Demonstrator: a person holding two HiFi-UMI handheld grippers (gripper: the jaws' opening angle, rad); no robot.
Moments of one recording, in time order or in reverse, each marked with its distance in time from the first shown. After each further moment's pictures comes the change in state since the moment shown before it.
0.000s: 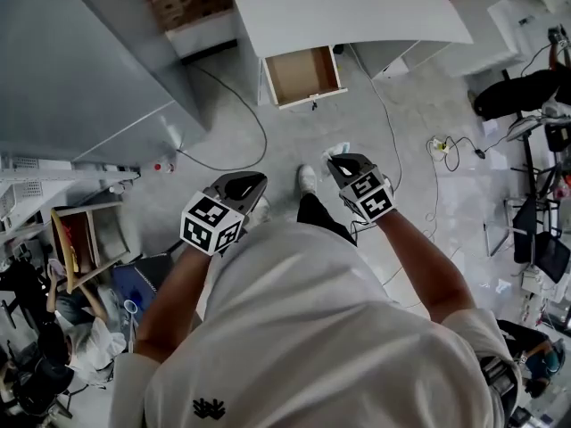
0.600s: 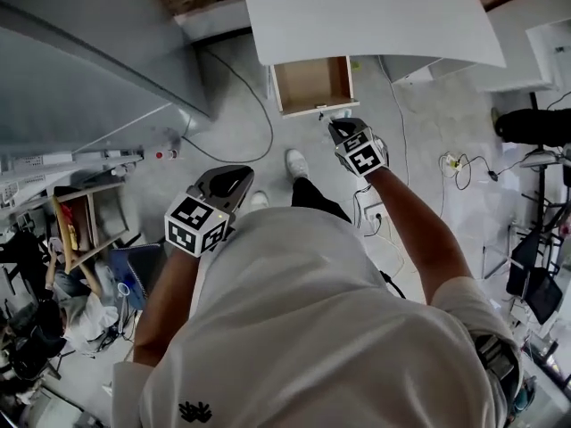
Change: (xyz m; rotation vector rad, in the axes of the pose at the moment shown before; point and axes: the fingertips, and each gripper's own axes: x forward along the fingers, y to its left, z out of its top) left arm 0.084 0.082 0.077 -0.075 0.020 0.160; right arm 0.146 -0.205 0.018 -0.063 0.061 0.045
